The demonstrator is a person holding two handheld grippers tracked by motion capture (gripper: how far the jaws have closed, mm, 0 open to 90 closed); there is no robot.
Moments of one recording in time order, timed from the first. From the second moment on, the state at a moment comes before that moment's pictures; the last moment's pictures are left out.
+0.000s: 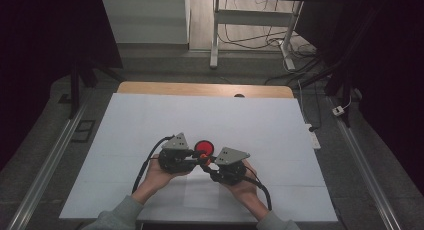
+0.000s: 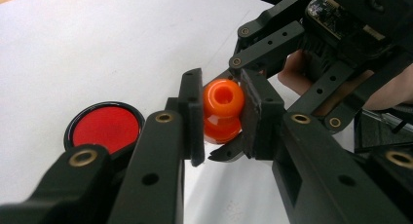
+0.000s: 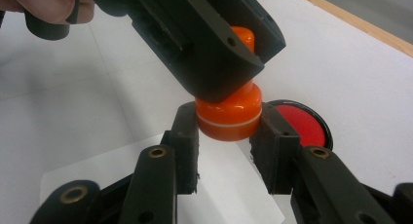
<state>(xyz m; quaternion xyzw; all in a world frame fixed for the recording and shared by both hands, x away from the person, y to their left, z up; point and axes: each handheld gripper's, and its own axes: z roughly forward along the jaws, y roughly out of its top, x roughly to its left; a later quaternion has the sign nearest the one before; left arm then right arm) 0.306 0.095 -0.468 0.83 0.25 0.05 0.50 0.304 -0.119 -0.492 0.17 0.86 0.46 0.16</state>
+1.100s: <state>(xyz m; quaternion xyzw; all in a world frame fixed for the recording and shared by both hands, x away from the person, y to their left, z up) 0.307 0.096 -0.470 0.83 0.25 0.04 0.50 0.301 -0.118 -0.492 0.16 0.86 0.45 0.18</state>
